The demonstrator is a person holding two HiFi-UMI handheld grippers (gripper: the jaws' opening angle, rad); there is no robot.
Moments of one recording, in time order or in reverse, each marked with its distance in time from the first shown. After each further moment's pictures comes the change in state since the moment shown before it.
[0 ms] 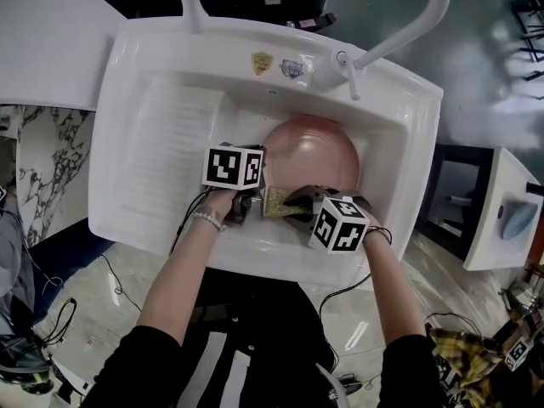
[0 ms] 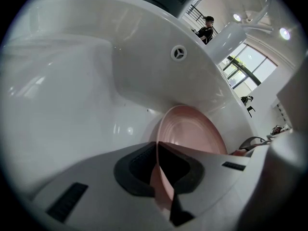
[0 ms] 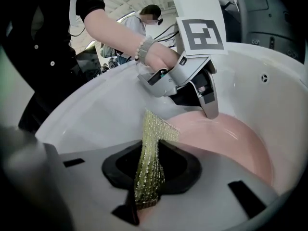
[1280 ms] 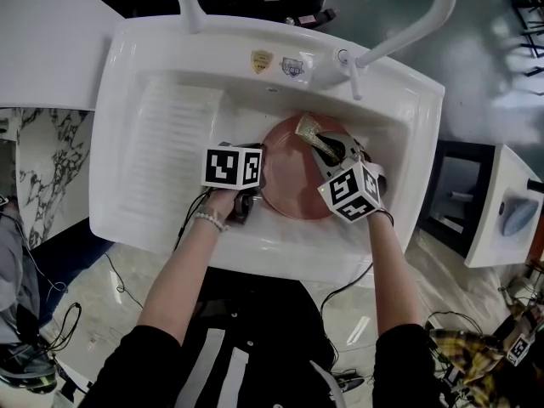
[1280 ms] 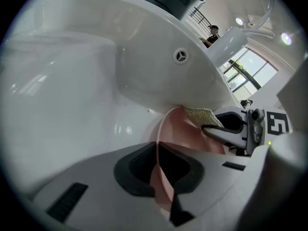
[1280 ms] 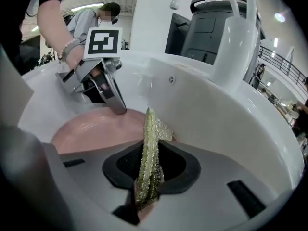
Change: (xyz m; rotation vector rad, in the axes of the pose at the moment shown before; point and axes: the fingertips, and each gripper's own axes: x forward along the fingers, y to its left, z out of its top) left arm -0.001 0.000 0.001 -0.034 -0.010 -0.015; right arm -0.070 -0.152 -0.031 0.188 -0.036 -0.687
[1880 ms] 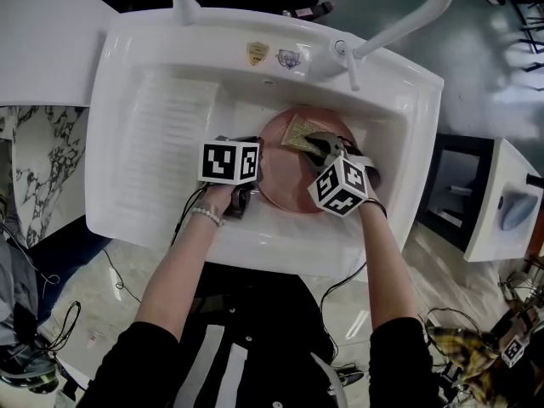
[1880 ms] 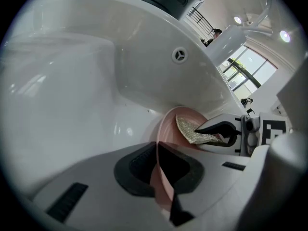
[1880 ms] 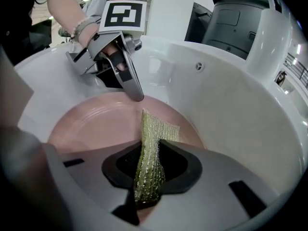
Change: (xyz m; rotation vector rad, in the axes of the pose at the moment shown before) left arm 0.000 0.001 -0.001 0.013 -0.005 0.010; right arm 0.020 0.035 -0.018 -0.138 0.107 0.124
